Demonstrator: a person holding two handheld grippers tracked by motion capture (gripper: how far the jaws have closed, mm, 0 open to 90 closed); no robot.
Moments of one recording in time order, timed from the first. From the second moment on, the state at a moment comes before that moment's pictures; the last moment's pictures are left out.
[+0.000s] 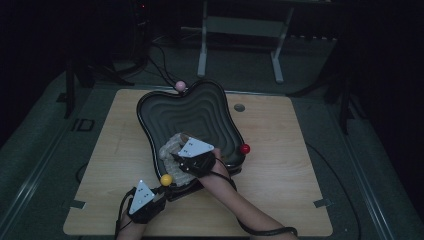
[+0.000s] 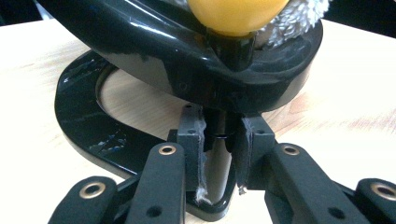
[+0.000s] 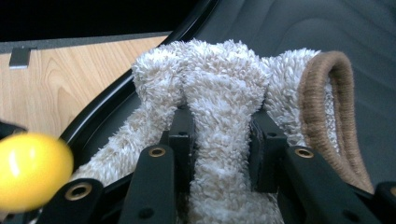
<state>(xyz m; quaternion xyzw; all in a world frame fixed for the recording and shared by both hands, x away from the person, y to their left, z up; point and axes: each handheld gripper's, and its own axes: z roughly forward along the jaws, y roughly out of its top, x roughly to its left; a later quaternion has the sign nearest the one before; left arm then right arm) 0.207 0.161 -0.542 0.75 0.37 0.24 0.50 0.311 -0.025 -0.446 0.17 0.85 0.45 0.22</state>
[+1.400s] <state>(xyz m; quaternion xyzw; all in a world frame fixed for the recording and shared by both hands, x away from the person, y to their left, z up) 0.207 0.162 -0.542 0.75 0.37 0.23 0.50 0.389 0.025 -0.362 0.22 0.82 0.49 0.22</state>
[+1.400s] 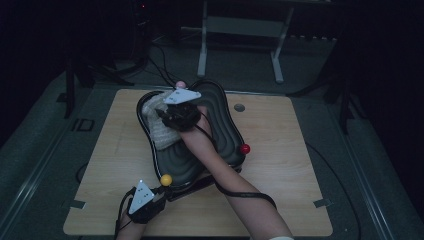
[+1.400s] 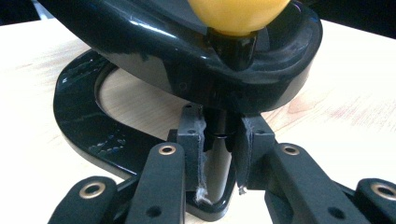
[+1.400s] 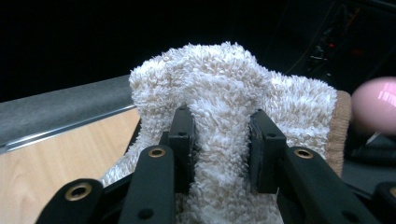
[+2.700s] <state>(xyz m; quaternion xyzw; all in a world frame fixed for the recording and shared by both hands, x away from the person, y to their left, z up) 0.207 0.163 -0.542 0.75 0.37 0.23 0.50 0.392 0.047 -0.391 0.20 0.84 0.45 0.23</state>
